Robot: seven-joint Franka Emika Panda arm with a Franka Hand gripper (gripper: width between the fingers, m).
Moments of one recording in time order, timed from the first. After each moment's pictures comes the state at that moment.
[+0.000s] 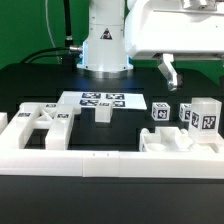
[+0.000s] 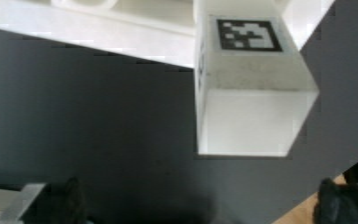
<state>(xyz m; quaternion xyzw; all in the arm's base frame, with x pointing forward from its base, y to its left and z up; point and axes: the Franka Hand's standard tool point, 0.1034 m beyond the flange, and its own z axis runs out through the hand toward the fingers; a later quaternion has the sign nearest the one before) 0.651 0.097 0.120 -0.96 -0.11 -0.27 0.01</state>
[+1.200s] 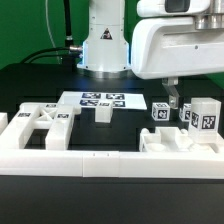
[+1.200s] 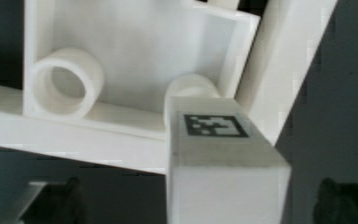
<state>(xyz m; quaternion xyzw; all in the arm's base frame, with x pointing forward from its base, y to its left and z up) 0.644 0.104 0.095 -0.99 -0.12 -0.05 0.03</state>
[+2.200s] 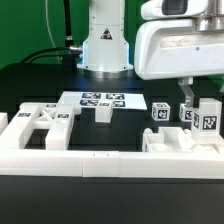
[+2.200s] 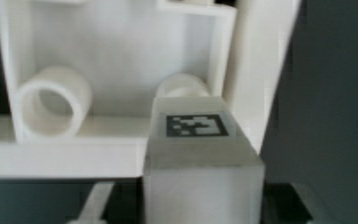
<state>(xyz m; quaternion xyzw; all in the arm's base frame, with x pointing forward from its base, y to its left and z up) 0.644 0.116 0.094 -1.00 0.04 -0.06 0.05</state>
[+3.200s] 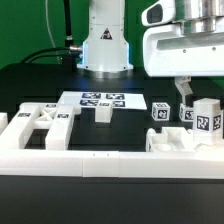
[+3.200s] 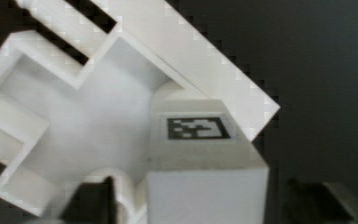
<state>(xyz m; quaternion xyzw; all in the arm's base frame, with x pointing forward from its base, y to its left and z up) 0.642 0.113 0.091 -0.91 0.41 -0.05 0.09</state>
